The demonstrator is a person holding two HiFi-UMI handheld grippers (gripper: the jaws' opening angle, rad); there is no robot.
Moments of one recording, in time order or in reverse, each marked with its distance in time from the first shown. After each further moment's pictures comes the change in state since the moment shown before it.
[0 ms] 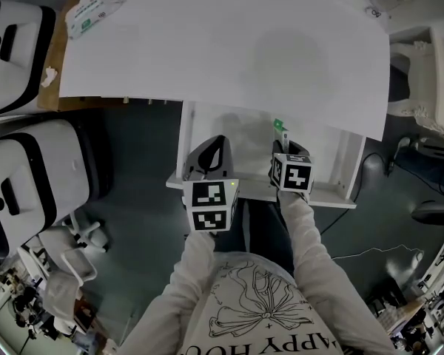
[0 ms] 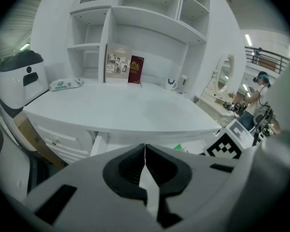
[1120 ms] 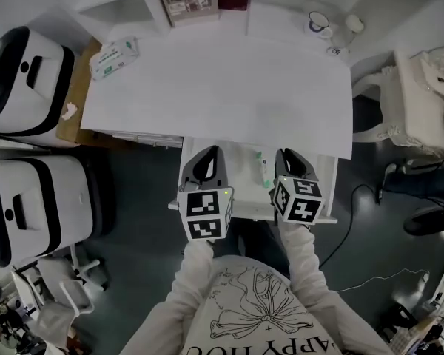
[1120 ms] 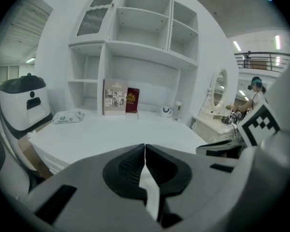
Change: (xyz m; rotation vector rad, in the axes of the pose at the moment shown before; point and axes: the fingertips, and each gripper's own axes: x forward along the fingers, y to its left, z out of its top) left arm -0.072 -0.032 0.107 0.041 -0.250 0.018; right arm -0.182 0.005 0.121 -0.003 -0.469 -0.010
